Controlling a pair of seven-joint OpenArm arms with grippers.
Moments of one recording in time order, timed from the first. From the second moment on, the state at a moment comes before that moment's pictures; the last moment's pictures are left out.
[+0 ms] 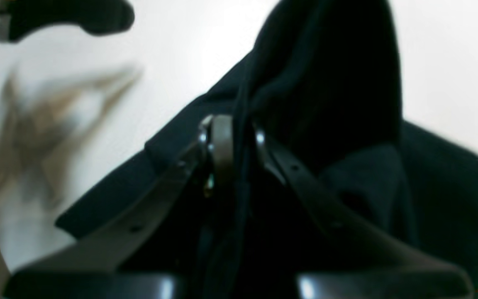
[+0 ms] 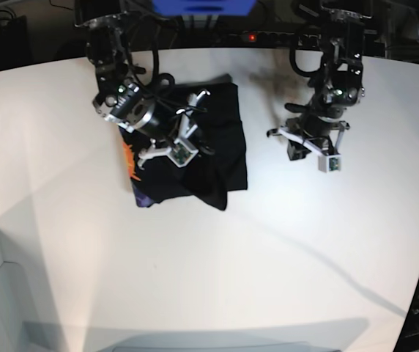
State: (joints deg) left arm 16.3 -15.9 -0.5 105.1 -29.6 6.7 40.0; right arm -11.4 0.6 -10.0 100.3 1.2 39.5 -28.5
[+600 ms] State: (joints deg) left arm 17.9 -15.9 -12.7 105.3 -29.9 6.6 40.2; right arm -15.4 0.7 -9.6 112.2 1.6 39.5 -29.3
